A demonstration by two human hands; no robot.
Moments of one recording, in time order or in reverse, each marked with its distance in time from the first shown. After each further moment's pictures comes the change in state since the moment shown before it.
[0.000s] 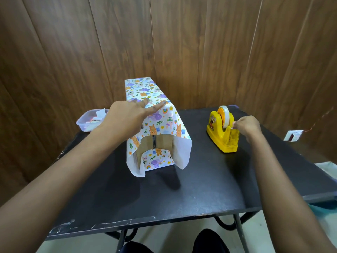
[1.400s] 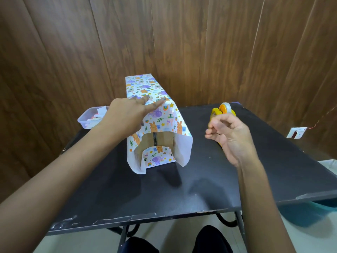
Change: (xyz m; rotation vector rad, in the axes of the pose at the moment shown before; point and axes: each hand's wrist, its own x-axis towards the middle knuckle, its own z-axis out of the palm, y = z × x) left_hand 0.000 0.000 0.003 -0.002 0.017 -0.010; right_hand -0.144 -0.032 0.002 1.156 -0.356 -0.337
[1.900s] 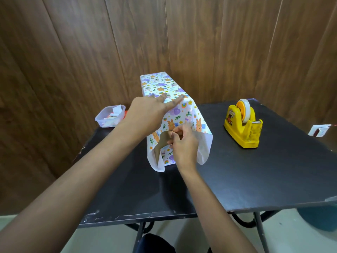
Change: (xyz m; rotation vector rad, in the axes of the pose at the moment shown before) left_hand 0.001 -0.001 0.005 -0.070 0.021 0.016; right_hand -0.003 0.098 0.123 -0.478 0.174 -0.038
